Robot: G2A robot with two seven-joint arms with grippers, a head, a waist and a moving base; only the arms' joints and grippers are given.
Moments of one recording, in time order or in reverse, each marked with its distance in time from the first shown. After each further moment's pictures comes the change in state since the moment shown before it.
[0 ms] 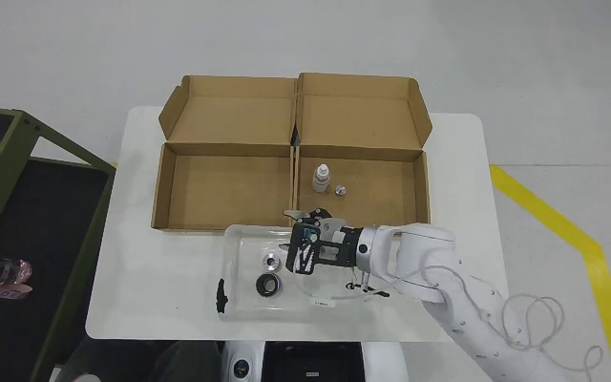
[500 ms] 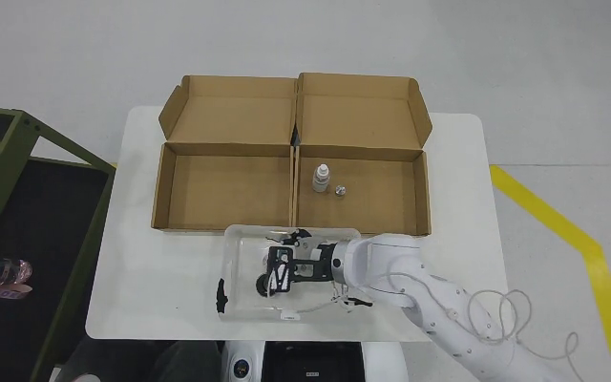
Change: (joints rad) left arm 0.000 0.000 0.000 0.000 0.000 0.000 0.000; right arm 0.033 -0.029 -0.137 0.089 -0.040 0.004 0.015
